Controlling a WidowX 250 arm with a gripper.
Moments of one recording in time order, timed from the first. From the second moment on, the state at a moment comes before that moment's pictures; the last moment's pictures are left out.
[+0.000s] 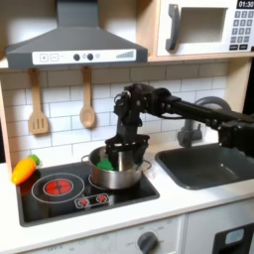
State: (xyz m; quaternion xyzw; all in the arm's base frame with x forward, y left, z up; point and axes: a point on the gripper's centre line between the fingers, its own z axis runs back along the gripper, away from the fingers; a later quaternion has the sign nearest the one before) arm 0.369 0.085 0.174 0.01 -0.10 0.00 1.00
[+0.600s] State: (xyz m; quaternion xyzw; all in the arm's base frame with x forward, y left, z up) arm 0.362 0.074 0.170 0.00 -0.09 -0.02 1.00
